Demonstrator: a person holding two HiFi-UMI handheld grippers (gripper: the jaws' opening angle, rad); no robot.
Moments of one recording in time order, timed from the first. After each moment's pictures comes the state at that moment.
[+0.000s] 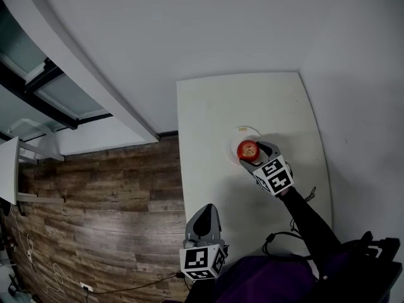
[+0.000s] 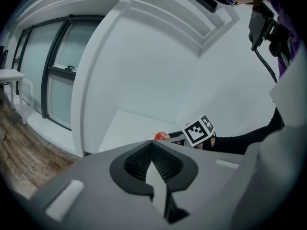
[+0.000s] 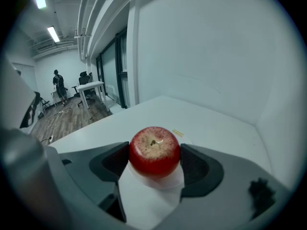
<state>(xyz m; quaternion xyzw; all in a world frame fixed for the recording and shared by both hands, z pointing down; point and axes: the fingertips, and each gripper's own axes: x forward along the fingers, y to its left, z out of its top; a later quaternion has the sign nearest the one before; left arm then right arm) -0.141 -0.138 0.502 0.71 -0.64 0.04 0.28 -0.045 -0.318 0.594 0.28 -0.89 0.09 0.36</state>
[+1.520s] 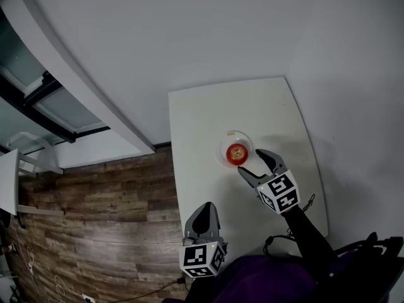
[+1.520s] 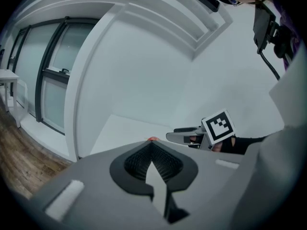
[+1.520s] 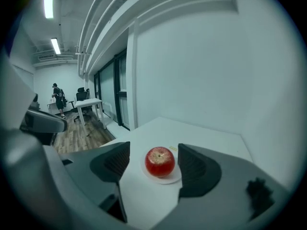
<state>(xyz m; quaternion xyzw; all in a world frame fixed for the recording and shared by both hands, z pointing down) -0.120 -0.146 0.485 0.73 -0.63 0.02 0.26 -0.022 -0.282 0.507 0.32 -0.91 0.08 0.26</state>
